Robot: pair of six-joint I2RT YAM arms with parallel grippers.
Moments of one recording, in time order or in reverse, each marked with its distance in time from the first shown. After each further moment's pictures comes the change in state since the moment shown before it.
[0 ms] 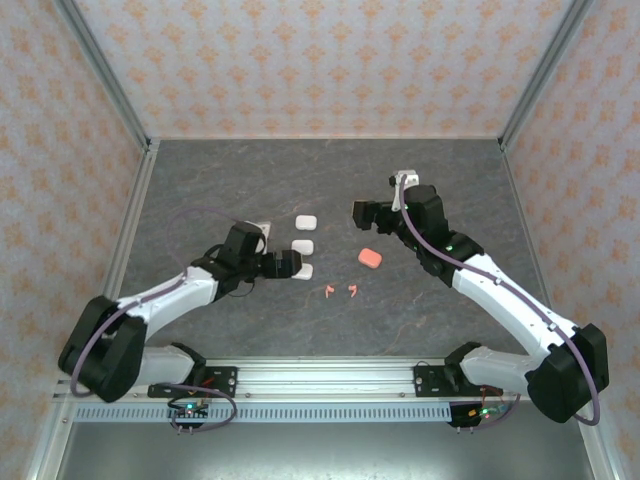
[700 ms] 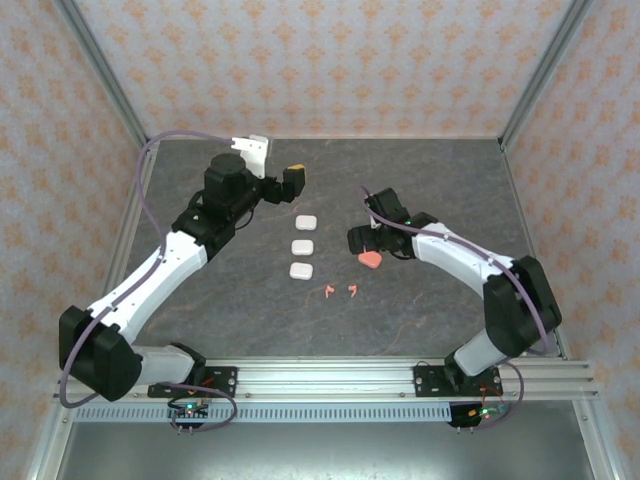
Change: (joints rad) left arm 0.033 0.058 0.514 0.077 -0.148 0.334; right arm 0.000 0.410 0.115 -0.267 -0.024 -0.074
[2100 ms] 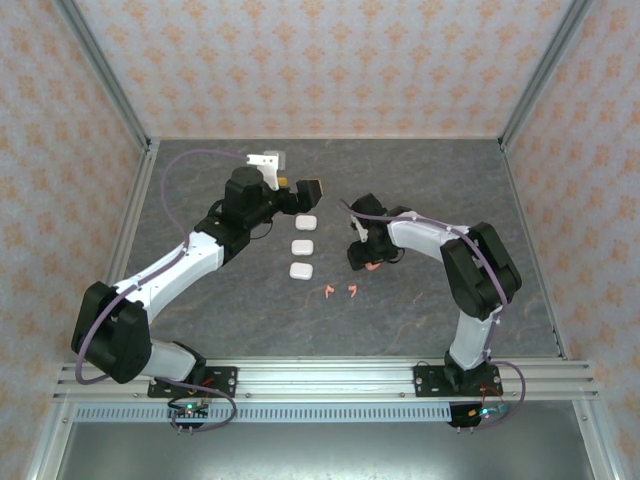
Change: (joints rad) left arm -0.032 0.091 -0.118 0.165 0.126 -0.286; right arm -0.004 0.269 0.103 -0.143 -0.084 -0.099
